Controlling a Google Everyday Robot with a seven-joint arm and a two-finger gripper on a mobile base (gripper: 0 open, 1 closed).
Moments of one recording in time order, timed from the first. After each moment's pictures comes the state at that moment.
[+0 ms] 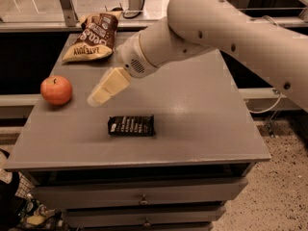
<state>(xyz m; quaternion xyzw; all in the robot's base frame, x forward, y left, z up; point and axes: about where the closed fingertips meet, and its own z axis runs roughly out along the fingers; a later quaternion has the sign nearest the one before) 0.555 0.105 0.917 -0.56 0.69 0.26 0.38</state>
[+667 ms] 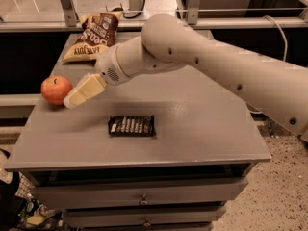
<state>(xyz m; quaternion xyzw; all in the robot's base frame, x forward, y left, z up) 0.580 0.175 0.890 -0.54 0.66 0.33 0.41</state>
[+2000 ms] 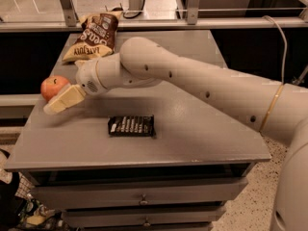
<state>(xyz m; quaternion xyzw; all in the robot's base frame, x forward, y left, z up) 0.592 0.241 0.858 -0.53 0.63 0.36 0.44</state>
